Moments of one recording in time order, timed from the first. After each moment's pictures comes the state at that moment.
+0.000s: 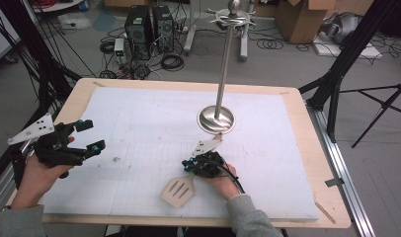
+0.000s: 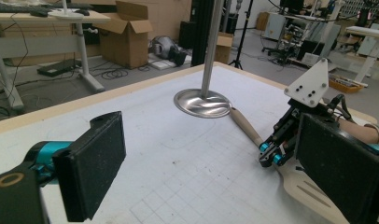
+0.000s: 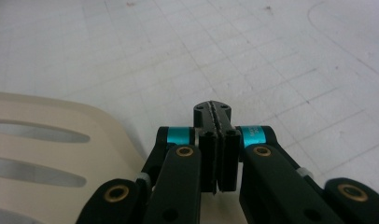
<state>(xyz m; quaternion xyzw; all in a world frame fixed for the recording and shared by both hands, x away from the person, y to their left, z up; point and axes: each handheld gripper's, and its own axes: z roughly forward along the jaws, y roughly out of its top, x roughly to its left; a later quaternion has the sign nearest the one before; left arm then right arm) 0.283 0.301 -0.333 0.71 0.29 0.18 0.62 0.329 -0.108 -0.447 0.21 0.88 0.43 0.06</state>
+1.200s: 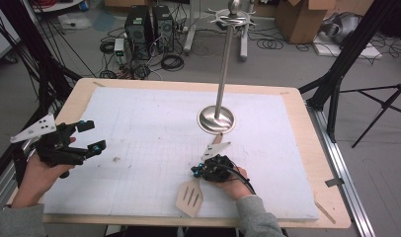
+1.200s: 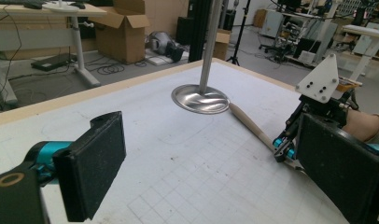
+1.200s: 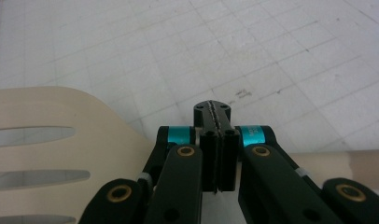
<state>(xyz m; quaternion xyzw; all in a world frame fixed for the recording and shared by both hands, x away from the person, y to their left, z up) 0.288 0.299 -0.337 0.71 0.29 0.16 0.62 0.316 -0.137 -0.442 0.21 0.89 0.40 0.04</state>
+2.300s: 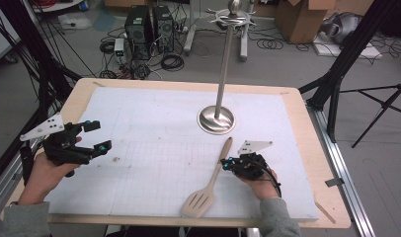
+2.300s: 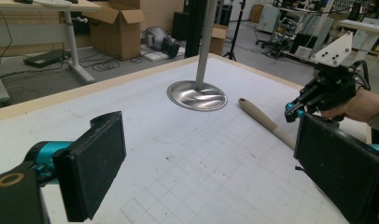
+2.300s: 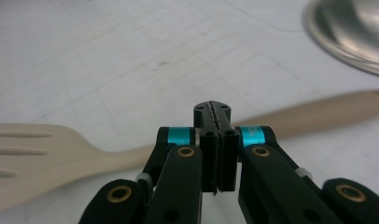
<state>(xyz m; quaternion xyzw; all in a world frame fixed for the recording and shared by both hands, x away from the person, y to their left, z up) 0.294 0.290 -0.341 0.72 0.29 0.16 0.61 0.313 -0.228 -0.426 0.30 0.84 0.44 0.09</state>
